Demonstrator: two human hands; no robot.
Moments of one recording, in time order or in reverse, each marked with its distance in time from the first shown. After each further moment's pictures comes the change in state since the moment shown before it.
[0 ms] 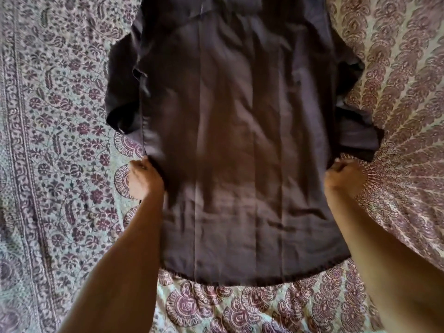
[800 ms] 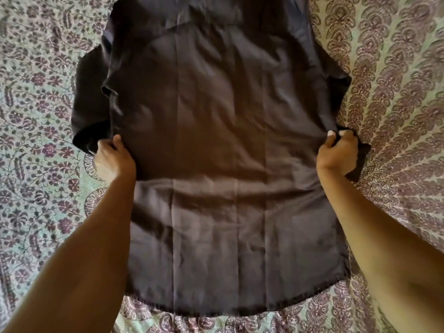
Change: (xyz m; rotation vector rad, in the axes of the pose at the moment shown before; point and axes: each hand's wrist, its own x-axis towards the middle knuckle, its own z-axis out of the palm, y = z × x) left_hand 0.061 0.073 0.021 0.044 0.089 0.119; right_hand 0.067 -0.070 -0.002 -0.022 0.088 -0.143
